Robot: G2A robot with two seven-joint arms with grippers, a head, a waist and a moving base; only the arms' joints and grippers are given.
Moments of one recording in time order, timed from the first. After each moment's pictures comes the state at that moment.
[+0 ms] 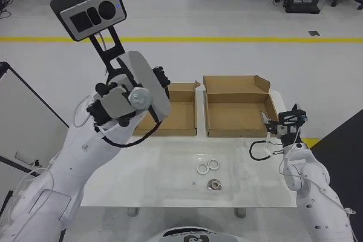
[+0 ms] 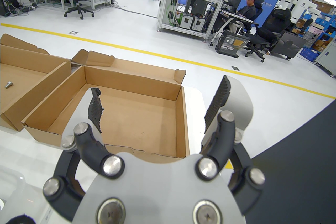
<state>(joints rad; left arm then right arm) 0.73 -1.22 -0.94 -1.88 -0.96 -0.99 -0.79 -1.73 -1.15 1.60 -1.80 -1.33 0.00 0.00</state>
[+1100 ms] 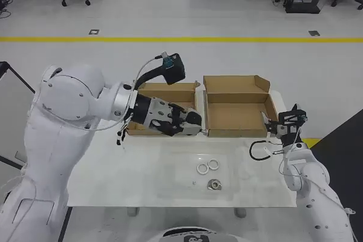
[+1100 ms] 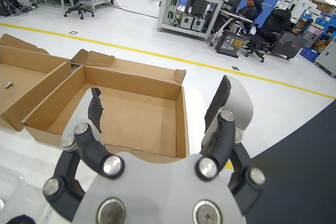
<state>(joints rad) 0.78 -1.11 -1.16 -1.92 -0.12 -0.18 -1.51 -1.73 -1.15 1.60 -1.80 -1.33 0.00 0.00</state>
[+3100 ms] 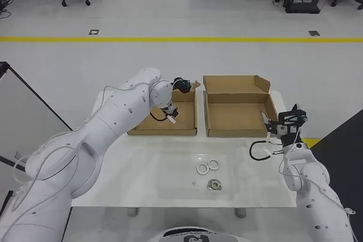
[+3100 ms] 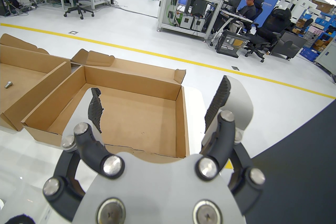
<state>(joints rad) 0.34 -1.44 -0.31 -0.76 0.50 -0.21 -1.17 -1.73 -1.15 1.60 -1.80 -1.33 0.00 0.00</state>
